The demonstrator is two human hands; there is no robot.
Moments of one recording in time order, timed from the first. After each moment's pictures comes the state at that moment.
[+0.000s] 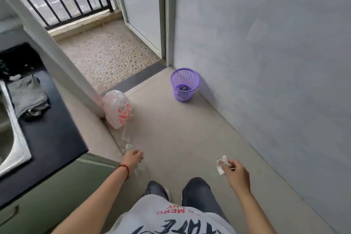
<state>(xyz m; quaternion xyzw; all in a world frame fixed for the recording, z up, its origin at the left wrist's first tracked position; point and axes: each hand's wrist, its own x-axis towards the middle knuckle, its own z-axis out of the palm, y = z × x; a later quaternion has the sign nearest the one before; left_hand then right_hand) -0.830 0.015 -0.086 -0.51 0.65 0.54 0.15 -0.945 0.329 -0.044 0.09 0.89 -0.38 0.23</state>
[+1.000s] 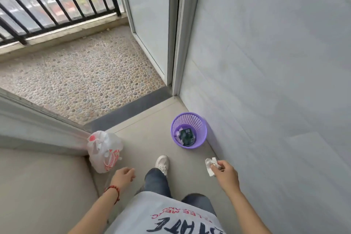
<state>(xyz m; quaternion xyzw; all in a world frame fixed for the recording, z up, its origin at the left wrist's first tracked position) -1.194 -0.175 -0.115 -0.60 0.58 0.54 0.12 -1.400 0.078 -0.088 0.03 0.88 -0.34 0.32</state>
